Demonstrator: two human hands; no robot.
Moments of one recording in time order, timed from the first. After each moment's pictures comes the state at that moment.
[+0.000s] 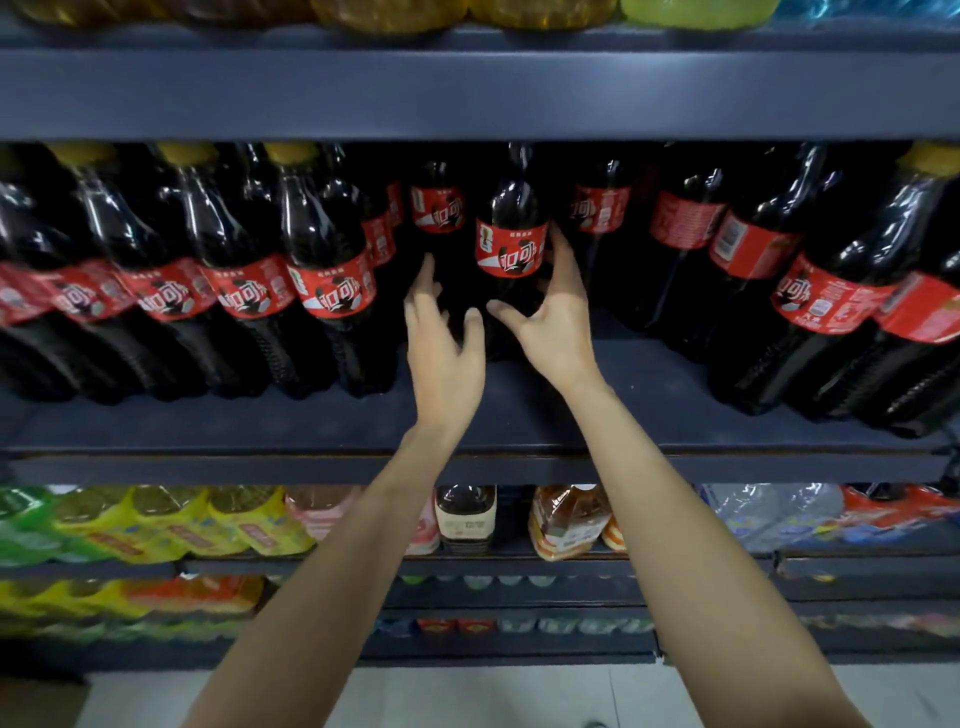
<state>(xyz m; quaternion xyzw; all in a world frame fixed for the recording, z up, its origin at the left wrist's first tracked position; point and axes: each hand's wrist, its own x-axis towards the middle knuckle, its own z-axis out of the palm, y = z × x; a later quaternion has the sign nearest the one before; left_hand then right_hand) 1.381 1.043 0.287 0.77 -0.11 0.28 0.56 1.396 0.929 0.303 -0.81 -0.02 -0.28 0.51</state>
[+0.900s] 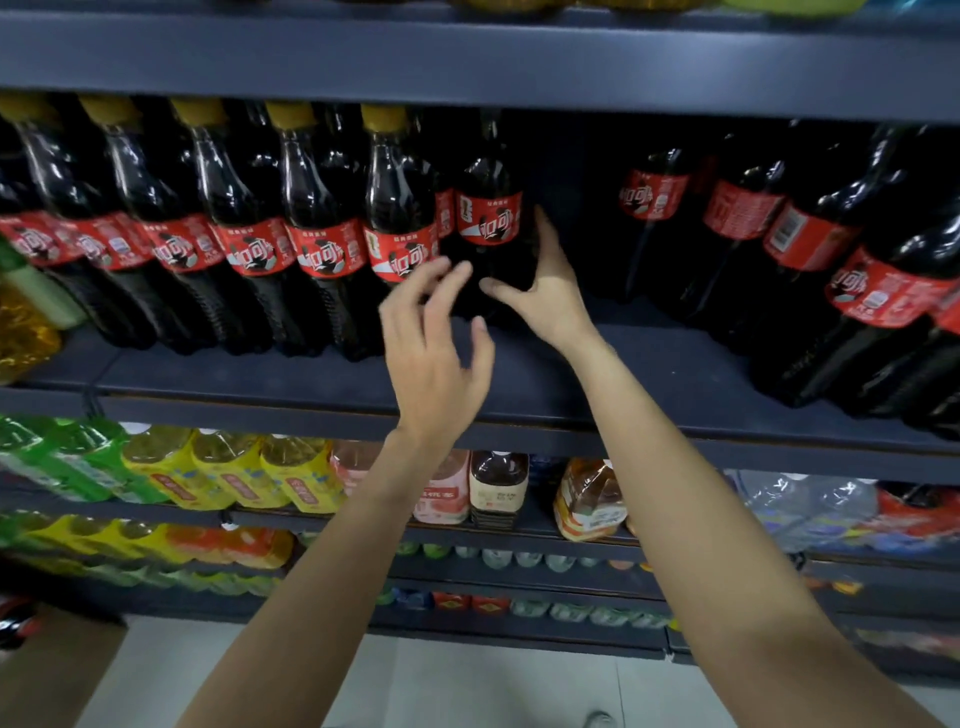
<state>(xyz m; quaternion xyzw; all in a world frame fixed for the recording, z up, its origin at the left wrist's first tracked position) 1.340 1.102 0.287 0.74 -0.20 0.55 0.33 1.409 0.970 0.310 -0.84 -0.08 -0.16 0.51</state>
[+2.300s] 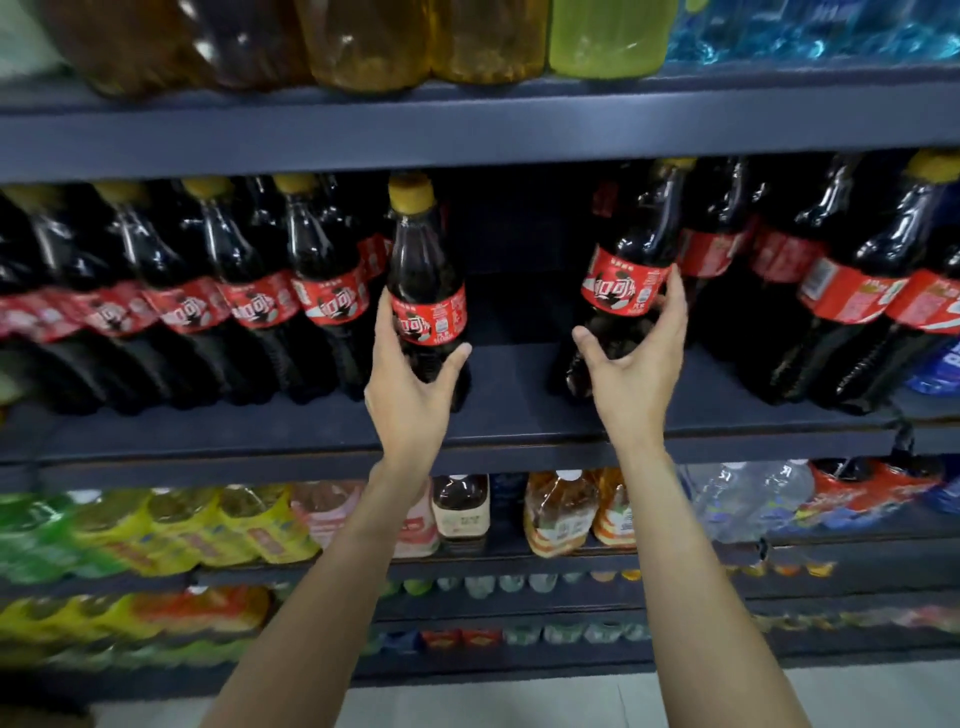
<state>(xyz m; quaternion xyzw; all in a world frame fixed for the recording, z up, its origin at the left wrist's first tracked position) 1.338 1.070 0.284 0.79 -0.06 0.29 0.53 1.305 0.884 0.302 -0.74 0.12 -0.43 0.50</state>
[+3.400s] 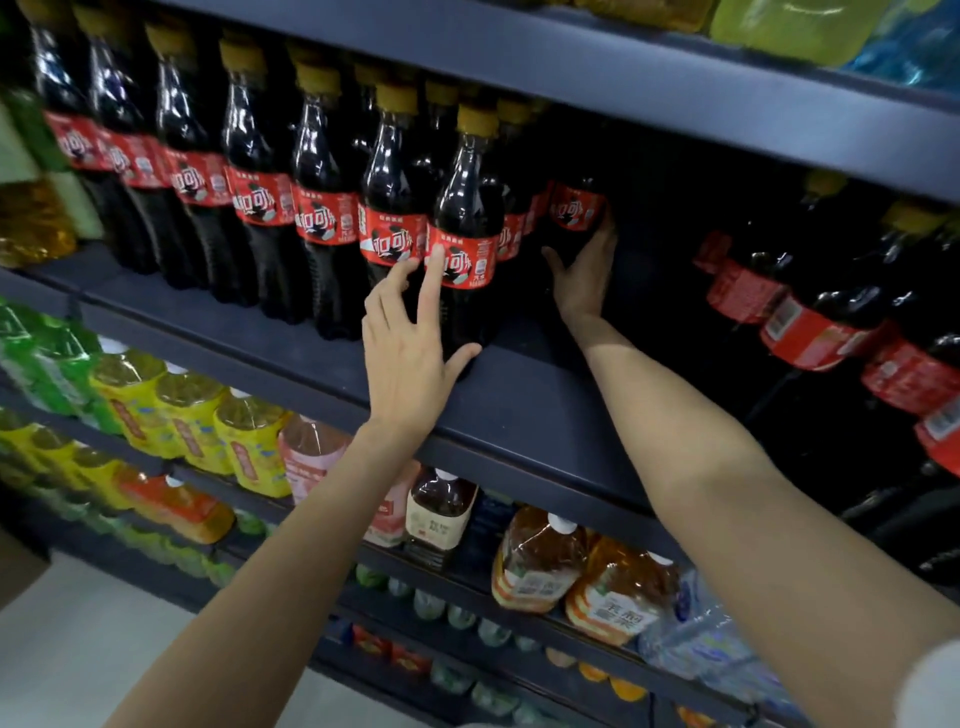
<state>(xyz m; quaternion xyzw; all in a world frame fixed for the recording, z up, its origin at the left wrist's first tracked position) 1.356 1.074 0.262 0.86 0.01 0.47 0.19 1.523 0.917 0.307 -0.83 -0.07 -0.30 0.46</state>
